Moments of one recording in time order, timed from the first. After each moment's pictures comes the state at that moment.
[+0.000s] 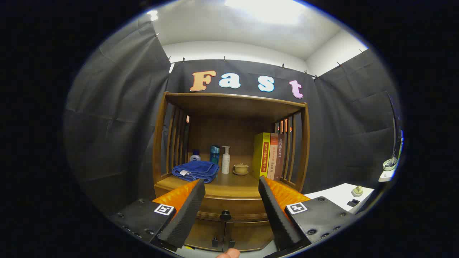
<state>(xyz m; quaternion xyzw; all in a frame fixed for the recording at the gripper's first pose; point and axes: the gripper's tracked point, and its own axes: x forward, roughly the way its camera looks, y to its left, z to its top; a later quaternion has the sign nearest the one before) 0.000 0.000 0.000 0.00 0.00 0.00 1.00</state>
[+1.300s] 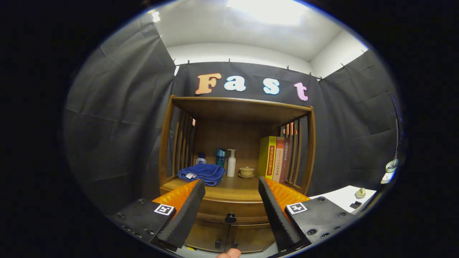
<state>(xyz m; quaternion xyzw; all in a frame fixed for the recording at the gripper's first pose) 0.000 0.009 0.005 0.00 -0.01 0.02 1.00</state>
